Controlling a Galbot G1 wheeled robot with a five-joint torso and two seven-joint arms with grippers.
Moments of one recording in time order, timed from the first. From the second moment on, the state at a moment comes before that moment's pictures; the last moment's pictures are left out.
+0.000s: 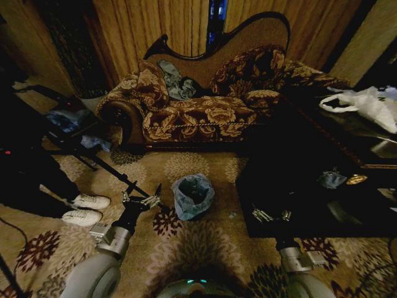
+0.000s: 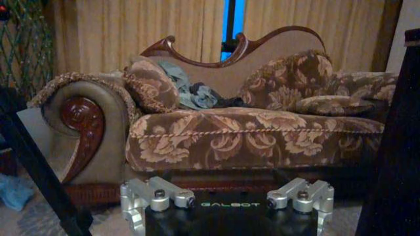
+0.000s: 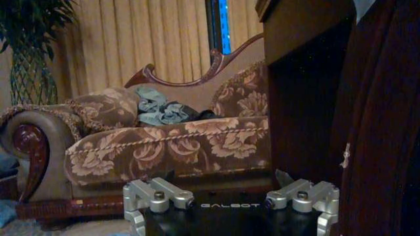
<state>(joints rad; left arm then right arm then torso) 1.71 -1.18 -0.60 -2.48 -0.38 0.22 -0.12 -1.75 1.32 0.65 2.20 0.38 0.15 -0.06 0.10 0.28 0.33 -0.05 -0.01</state>
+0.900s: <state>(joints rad) 1.71 -1.18 -0.60 -2.48 -0.38 0.22 -0.12 -1.75 1.32 0.65 2.20 0.38 0.15 -0.06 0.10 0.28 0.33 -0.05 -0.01</state>
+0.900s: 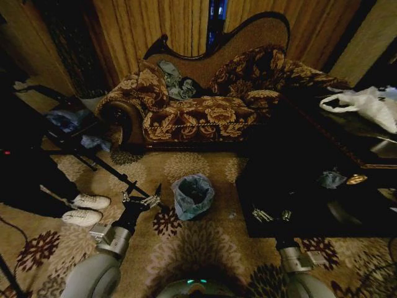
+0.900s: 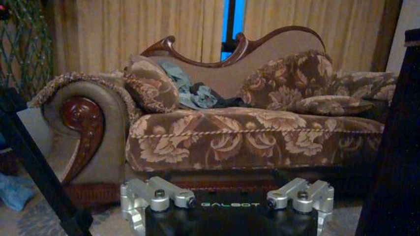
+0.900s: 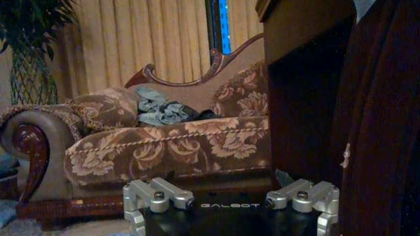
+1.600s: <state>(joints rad) 1.71 -1.18 -0.60 -2.48 -0.38 0.22 -0.12 -1.75 1.32 0.65 2.20 0.38 0.15 -0.06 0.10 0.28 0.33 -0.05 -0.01</state>
